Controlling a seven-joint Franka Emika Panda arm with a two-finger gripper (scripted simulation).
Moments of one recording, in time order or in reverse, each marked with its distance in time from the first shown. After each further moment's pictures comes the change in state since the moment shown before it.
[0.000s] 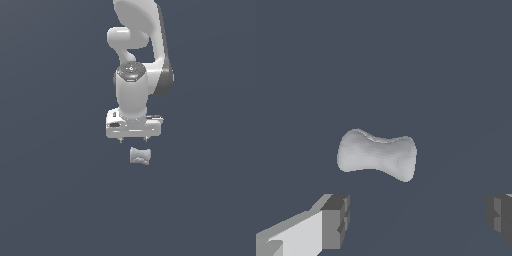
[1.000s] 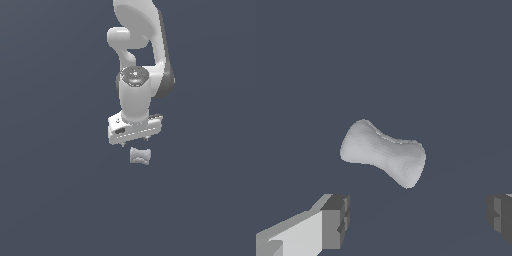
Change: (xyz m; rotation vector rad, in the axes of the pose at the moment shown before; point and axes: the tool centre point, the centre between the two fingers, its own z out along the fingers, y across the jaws) arm 0.002 -0.005 0.010 -0.012 -0.013 -0.254
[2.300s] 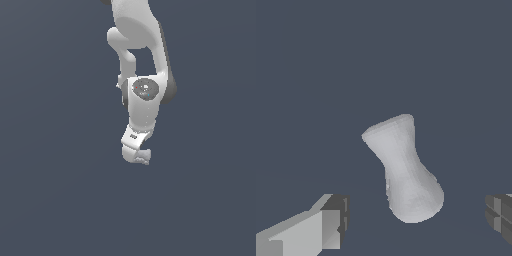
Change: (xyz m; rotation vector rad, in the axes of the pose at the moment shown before) arm 0.011 -0.015 0.028 -0.011 -0.037 -0.782
